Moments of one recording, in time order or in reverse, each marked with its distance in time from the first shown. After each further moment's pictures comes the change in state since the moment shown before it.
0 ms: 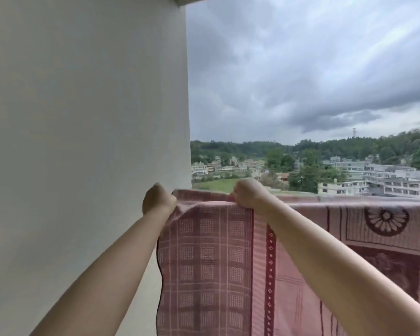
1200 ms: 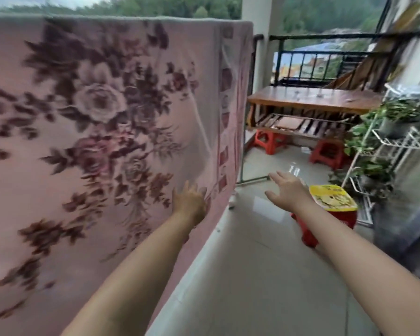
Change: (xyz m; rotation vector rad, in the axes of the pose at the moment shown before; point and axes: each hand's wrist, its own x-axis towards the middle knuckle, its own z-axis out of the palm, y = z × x) left_hand -0.801 0.476 0.350 0.046 -1.090 1.448; right_hand -0.791 0.645 -0.132 -0.336 -0.046 1.315
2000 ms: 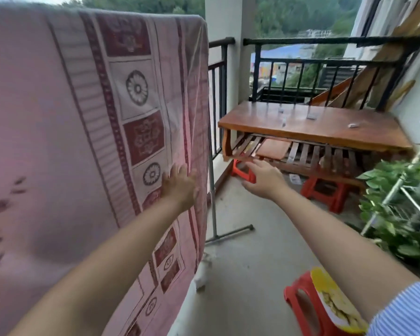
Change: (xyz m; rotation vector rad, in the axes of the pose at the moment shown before) left_hand 0.664 0.136 -0.006 0.064 0.108 0.106; right_hand 0.617 0.237 0.026 -0.023 -0.061 -0.010
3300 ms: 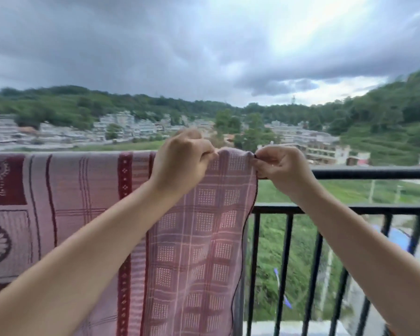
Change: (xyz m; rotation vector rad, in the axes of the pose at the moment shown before) left_hand 0.468 -0.012 -0.198 0.319 0.857 -0.582; right_hand 0.609 -0.018 -0.181 1.121 -0.016 -1.201
